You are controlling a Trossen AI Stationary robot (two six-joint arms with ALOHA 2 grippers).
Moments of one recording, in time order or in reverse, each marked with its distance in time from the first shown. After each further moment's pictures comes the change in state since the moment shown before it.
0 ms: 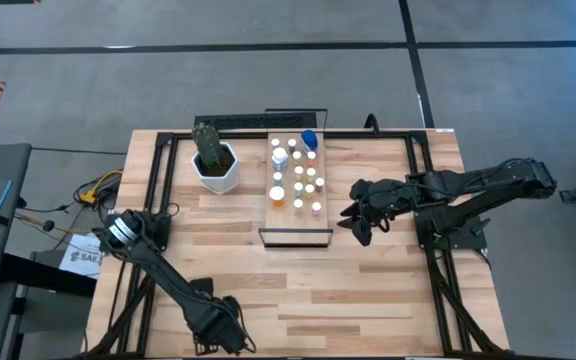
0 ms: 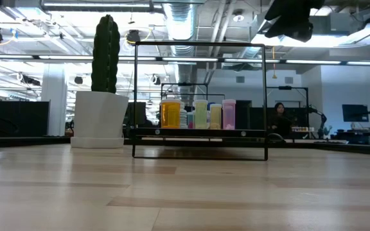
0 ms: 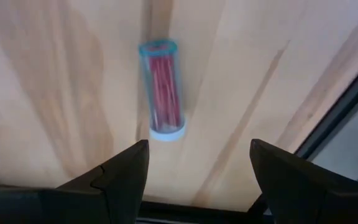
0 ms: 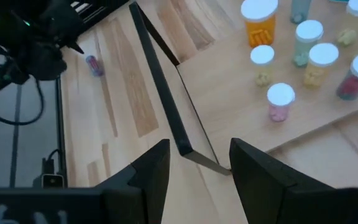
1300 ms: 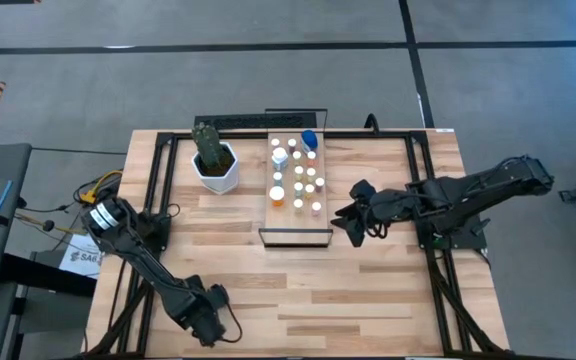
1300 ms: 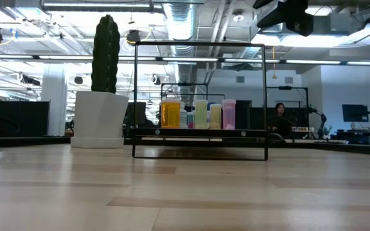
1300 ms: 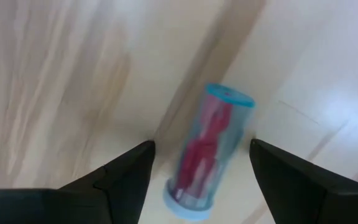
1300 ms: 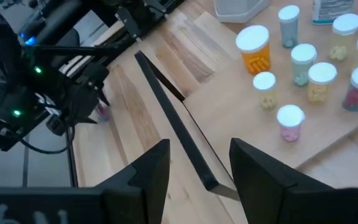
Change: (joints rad) left arm -0.065 -0.153 -0.424 0.461 -0.206 -0.390; right arm 0.096 0.029 0.002 0.106 0.195 0.180
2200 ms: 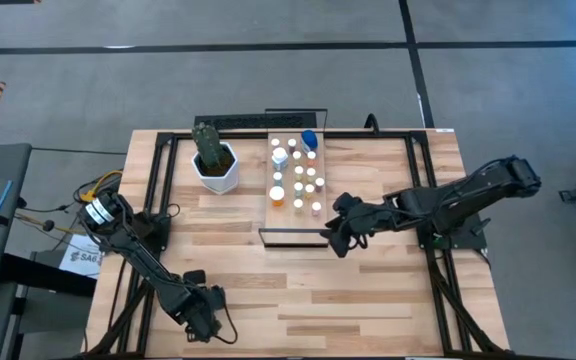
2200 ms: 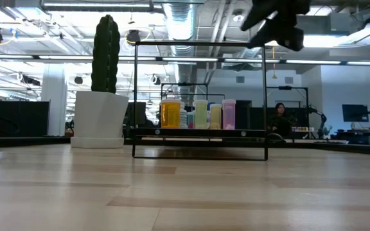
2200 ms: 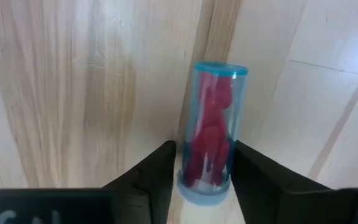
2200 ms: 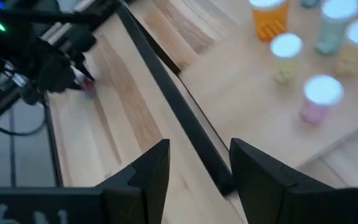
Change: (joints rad) left arm -0.010 -0.038 -0.070 0.032 0.001 0.289; right arm 0.009 0.155 0.006 0.054 -0.043 0.029
